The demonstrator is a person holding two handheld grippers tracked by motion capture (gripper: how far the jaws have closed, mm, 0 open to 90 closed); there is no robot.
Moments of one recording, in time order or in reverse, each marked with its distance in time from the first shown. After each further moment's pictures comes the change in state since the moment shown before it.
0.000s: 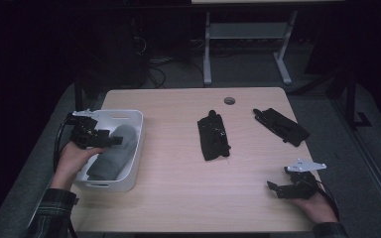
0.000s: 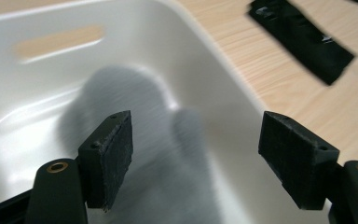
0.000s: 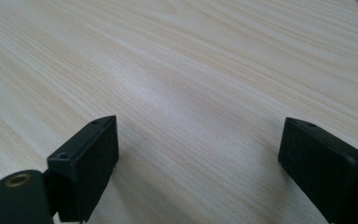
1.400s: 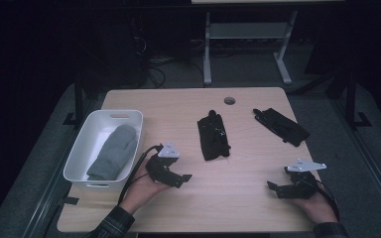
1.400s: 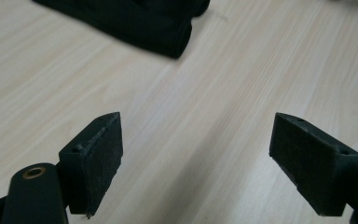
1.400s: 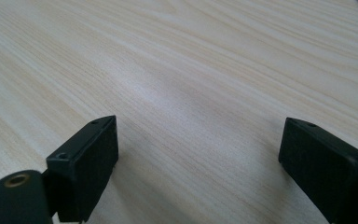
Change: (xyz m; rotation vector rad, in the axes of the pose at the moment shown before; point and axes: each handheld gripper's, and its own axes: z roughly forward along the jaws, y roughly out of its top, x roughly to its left) left arm -0.169 -0.037 0.117 0.062 -0.174 0.384; right arm 0.000 0.000 0.000 0.001 -0.001 0.000
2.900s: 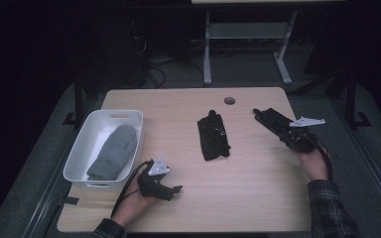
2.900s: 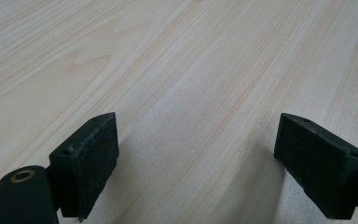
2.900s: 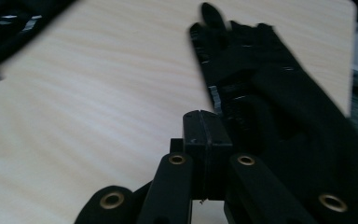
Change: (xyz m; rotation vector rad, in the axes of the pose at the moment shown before) left arm 0.004 -0.053 0.007 -0.044 0.060 -0.002; right arm -0.088 0.087 0.034 -0.032 -0.172 0.069
